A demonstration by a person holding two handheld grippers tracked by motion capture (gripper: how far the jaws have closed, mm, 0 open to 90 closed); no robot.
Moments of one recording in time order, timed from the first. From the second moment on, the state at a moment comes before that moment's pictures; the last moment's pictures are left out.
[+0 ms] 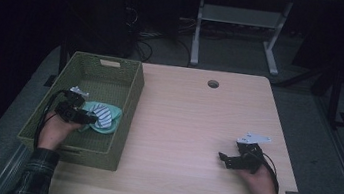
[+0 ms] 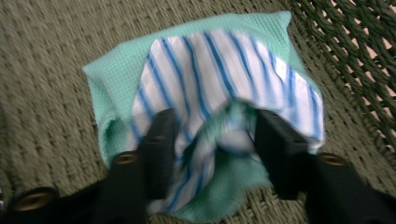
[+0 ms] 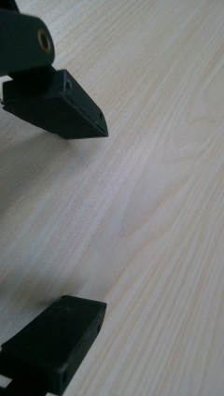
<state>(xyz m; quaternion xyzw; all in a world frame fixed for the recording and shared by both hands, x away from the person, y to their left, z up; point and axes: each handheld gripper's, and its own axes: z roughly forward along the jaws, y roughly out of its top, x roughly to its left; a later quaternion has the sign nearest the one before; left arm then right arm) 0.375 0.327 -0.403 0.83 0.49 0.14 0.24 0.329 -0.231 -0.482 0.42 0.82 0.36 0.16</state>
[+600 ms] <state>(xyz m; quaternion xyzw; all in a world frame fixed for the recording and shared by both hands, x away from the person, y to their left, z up) 0.376 0.325 -0.401 0.83 0.48 0.13 0.25 0.329 -0.230 -0.482 0.42 0.82 0.36 0.16</state>
